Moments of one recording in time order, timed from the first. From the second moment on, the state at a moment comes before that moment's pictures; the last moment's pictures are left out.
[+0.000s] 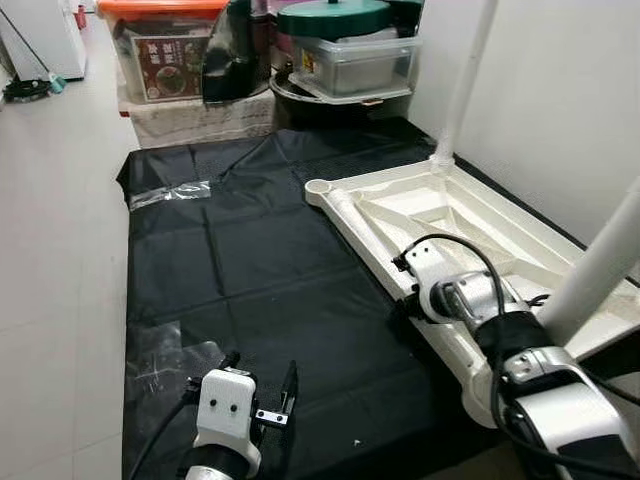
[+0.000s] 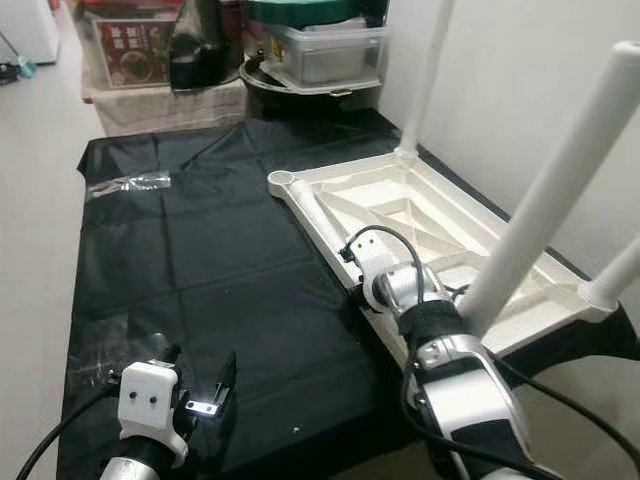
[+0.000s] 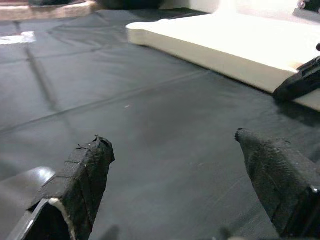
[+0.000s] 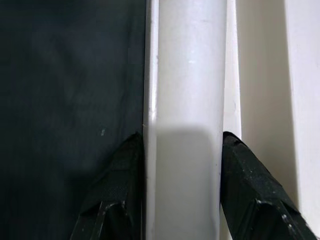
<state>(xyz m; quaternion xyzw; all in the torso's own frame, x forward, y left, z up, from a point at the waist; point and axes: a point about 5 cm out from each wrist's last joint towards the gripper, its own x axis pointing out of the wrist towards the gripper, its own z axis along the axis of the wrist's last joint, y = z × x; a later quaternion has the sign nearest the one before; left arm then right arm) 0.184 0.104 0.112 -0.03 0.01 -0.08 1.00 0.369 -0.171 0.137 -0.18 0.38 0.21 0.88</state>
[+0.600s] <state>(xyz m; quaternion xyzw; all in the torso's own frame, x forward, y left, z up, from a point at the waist) 0.188 0.109 0.111 -0.02 0.01 -0.08 1.00 0.341 -0.186 0.136 -0.34 0.31 0.51 0.73</state>
